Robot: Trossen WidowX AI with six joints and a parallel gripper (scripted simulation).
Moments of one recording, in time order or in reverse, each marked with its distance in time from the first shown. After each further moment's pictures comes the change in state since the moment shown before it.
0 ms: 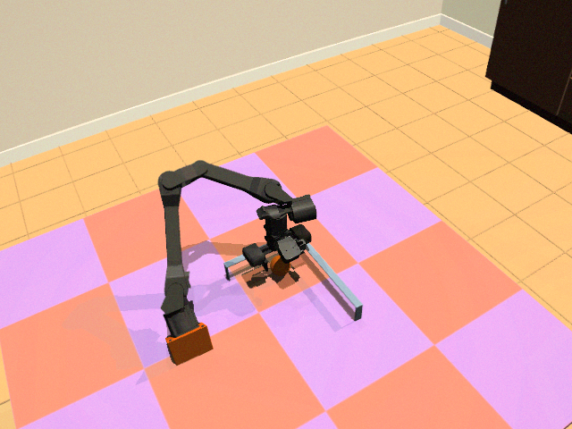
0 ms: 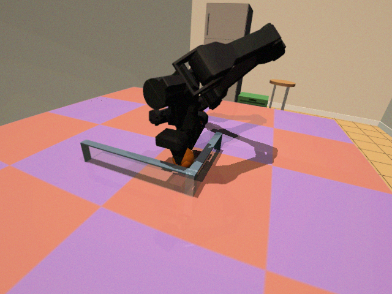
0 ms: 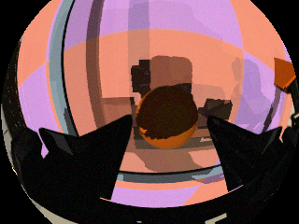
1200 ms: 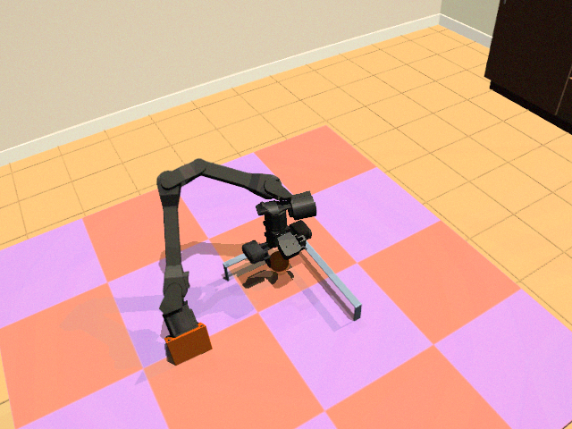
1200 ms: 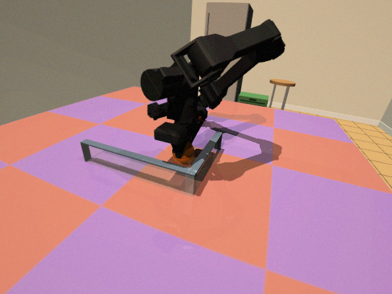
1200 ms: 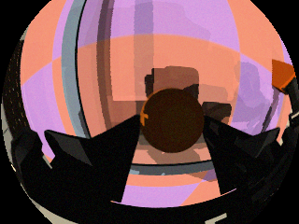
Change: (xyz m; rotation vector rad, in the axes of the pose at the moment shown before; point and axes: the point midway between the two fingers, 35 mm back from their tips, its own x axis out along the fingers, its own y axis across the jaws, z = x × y) arm -0.013 0.002 0.002 -0.007 -0.005 0.009
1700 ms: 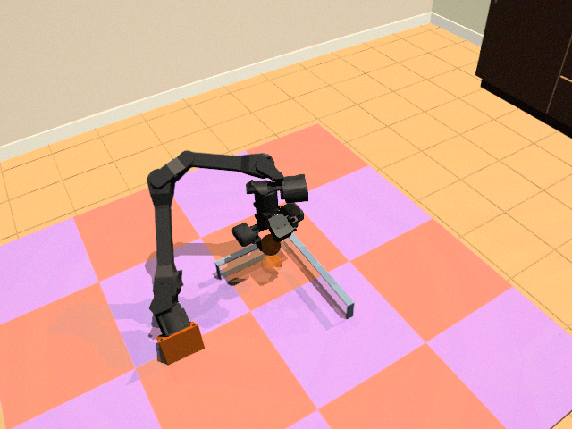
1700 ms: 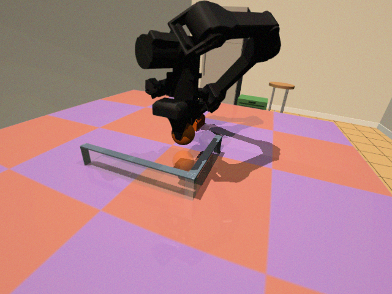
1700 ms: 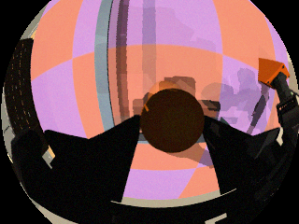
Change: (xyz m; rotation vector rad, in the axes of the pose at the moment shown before) arm -0.061 0.000 0.002 -0.003 -0.003 0.008
